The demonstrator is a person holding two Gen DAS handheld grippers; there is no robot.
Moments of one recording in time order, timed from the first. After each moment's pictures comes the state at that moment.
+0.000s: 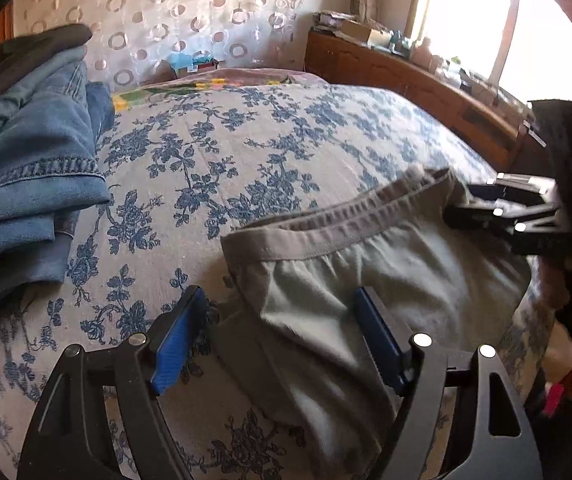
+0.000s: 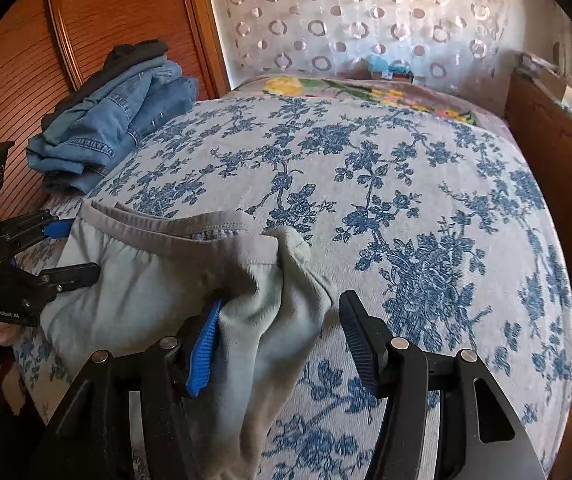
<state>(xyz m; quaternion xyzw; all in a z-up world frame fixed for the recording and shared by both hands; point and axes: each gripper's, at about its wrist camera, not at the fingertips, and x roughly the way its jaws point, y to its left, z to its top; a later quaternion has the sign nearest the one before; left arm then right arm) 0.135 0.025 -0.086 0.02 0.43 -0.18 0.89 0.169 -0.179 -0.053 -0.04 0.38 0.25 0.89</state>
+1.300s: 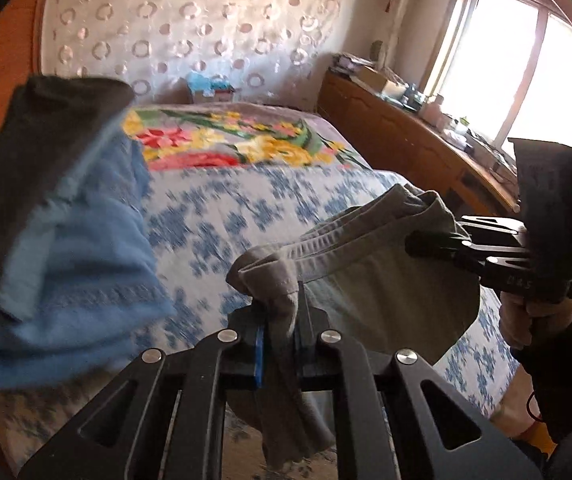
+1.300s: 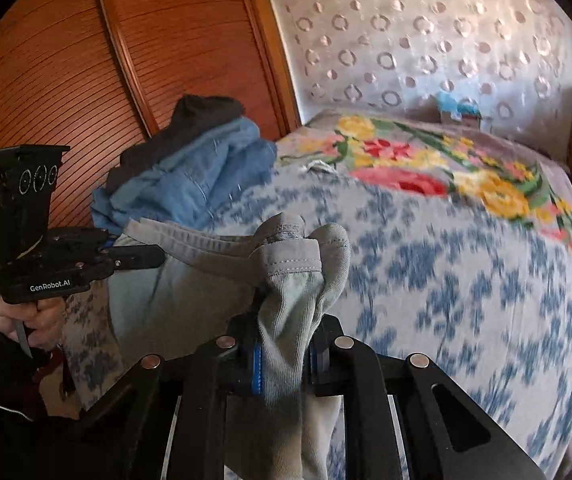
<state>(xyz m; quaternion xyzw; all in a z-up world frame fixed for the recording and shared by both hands) 0.175 0.063 -0.005 -0.05 0.38 -0.16 0.91 0.220 -0.137 0.019 -0.04 0.32 0.37 0.87</state>
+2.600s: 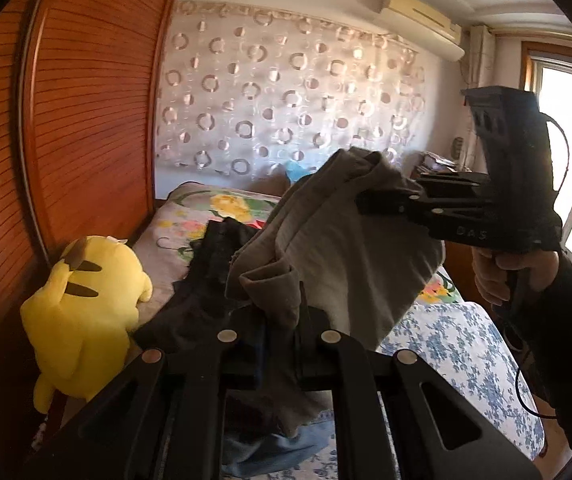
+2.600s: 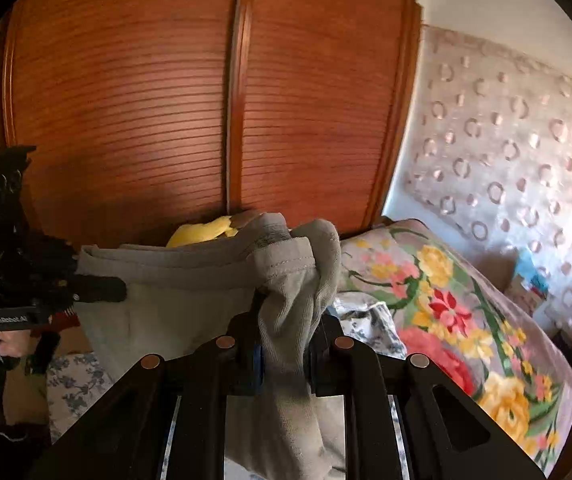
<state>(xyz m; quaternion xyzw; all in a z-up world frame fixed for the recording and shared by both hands) 0.173 0.201 0.076 -0.09 0.25 0.00 0.96 0.347 0.039 0.118 -0.22 0.18 0.51 0.81</state>
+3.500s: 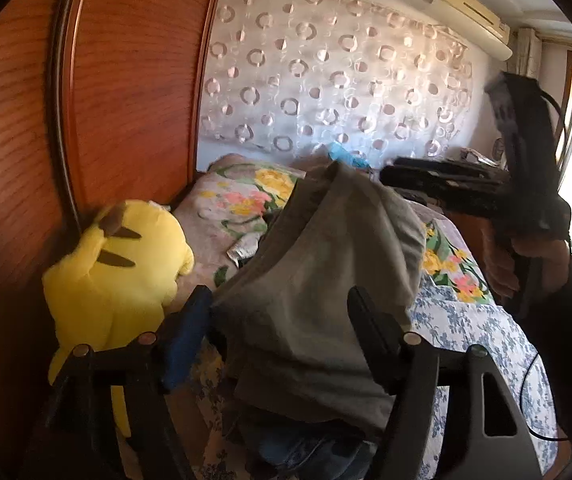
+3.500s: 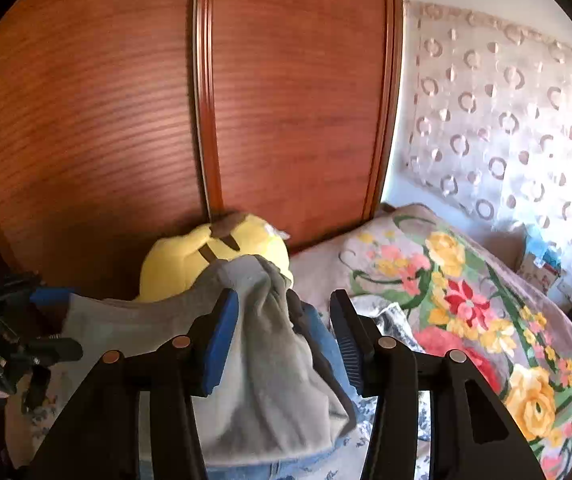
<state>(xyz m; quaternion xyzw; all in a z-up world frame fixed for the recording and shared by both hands) 0.189 0.250 0.047 -0.11 0.29 0.07 0.95 0.411 0.075 0.115 -0.17 0.19 0.49 0.83</state>
